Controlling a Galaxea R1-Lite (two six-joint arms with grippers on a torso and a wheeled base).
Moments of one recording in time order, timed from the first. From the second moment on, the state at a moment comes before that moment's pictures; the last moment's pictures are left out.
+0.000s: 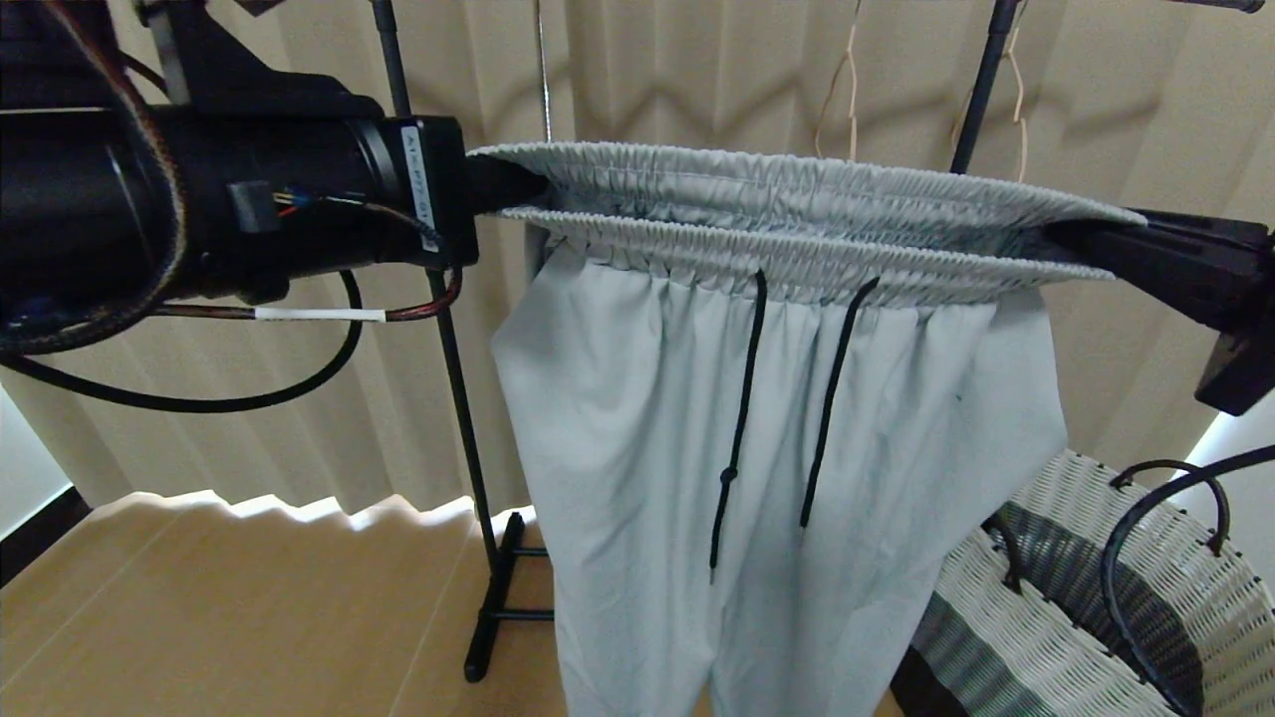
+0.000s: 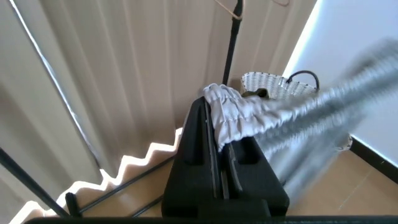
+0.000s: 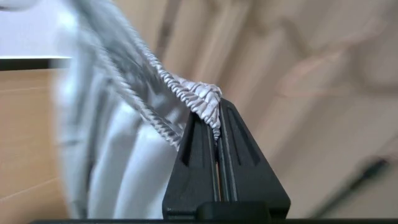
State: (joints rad) left arm -0.61 1.47 -1.30 -0.08 -0.06 -0.04; right arm 0.29 1.20 -0.79 -0.50 0.44 -0.22
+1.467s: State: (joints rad) left arm -0.76 1.24 -1.15 0.17 -0.09 -0.04; right arm 0.27 1.45 -0.97 -0.62 0.46 -0.24
